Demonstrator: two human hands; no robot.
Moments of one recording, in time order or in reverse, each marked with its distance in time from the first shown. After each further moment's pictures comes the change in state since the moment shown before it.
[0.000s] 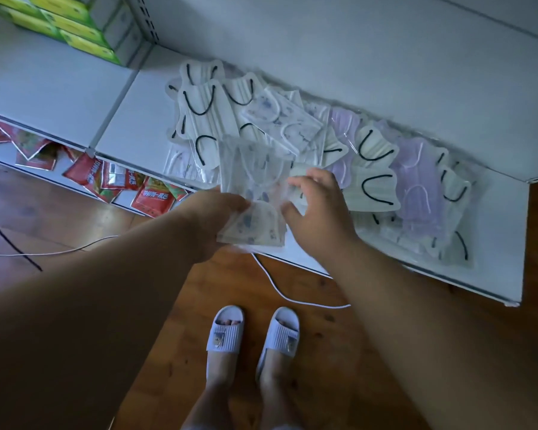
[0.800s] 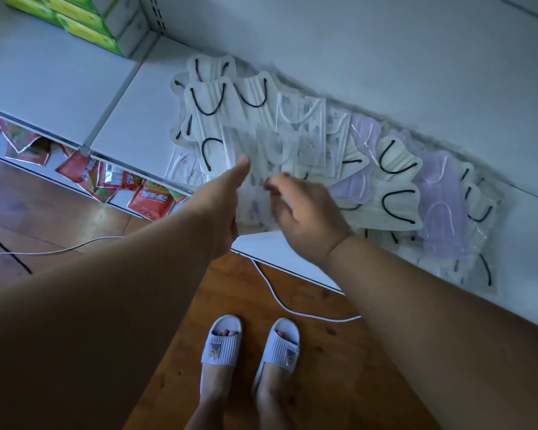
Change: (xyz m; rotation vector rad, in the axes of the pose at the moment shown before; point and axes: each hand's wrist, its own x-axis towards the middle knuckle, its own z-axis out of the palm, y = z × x) left_hand 0.050 0.011 -0.001 -0.179 -0.003 0.026; right_hand 0.037 -0.019 0.019 0.025 -0.062 -0.382
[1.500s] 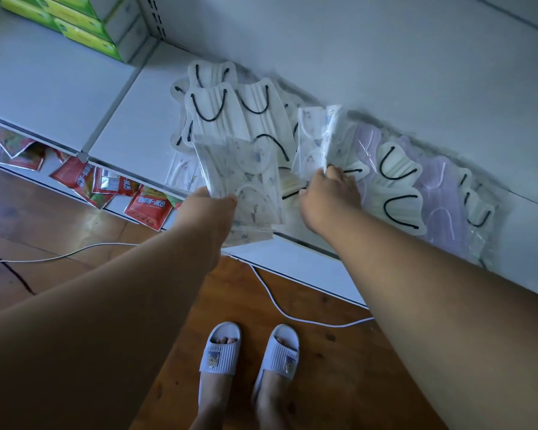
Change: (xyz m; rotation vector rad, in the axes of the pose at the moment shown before) left_hand 0.024 -0.012 -0.025 0.210 0.269 0.165; right_hand 0.039 0.041 0.005 -0.568 -0.329 0.694
